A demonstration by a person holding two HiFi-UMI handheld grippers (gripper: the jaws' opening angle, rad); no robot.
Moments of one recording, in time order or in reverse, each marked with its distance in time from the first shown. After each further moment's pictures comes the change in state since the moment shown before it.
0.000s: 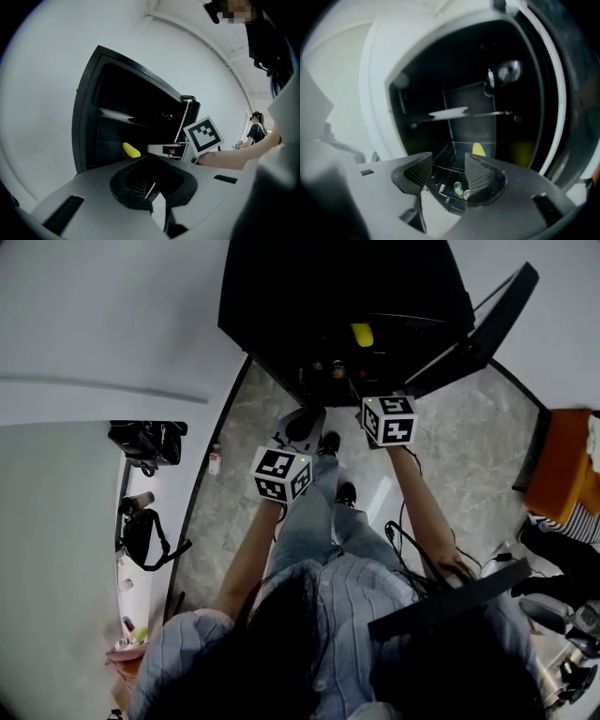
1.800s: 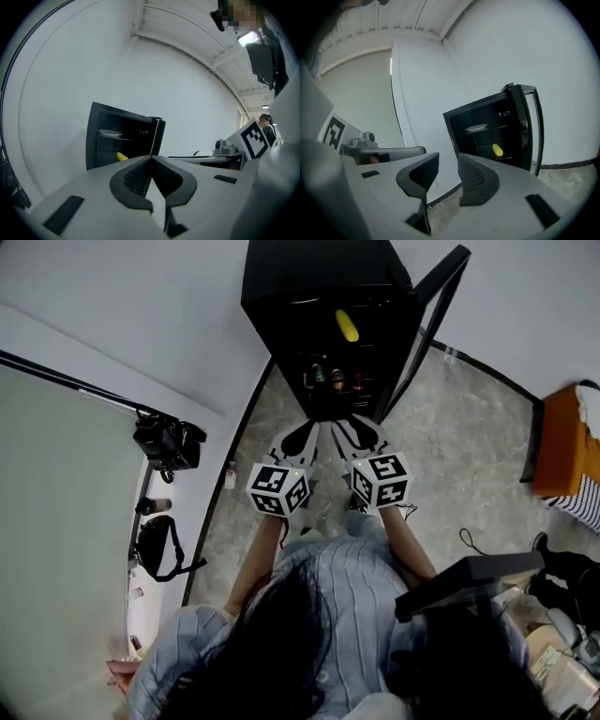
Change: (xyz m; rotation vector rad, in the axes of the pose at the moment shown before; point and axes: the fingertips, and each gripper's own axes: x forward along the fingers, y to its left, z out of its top) left arm -0.161 -0.119 0.003 0.093 -0.136 -0.012; right arm -0.247 0.163 -0.025 0.077 -0.176 0.128
